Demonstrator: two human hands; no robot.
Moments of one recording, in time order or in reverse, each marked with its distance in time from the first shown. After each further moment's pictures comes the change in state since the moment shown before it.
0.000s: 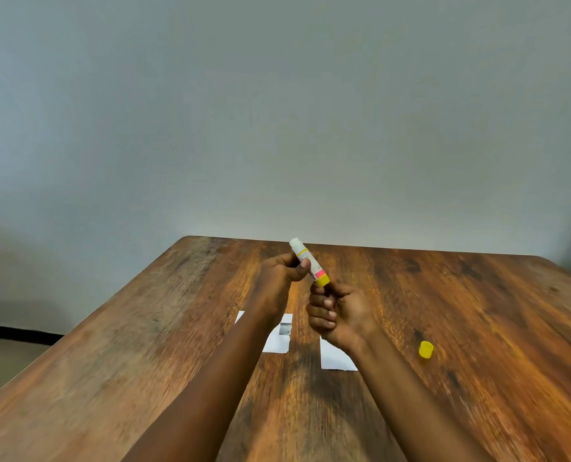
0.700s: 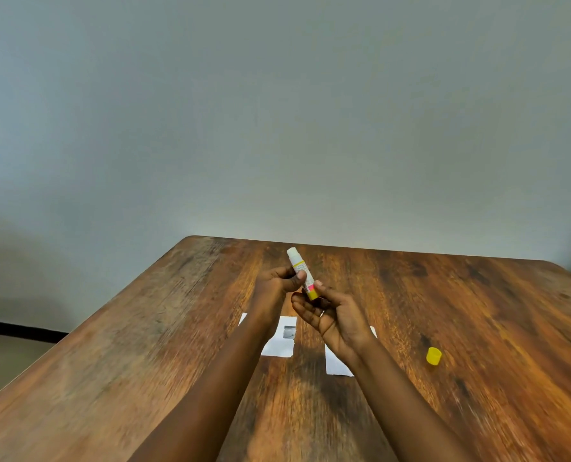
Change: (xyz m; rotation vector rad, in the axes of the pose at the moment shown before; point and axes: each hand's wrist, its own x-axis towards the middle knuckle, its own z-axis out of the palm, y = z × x) left_hand -0.001 -0.015 -0.017 -0.003 0.048 -0.093; right_hand 0.013 0.015 0.003 -0.037 0.086 -0.191
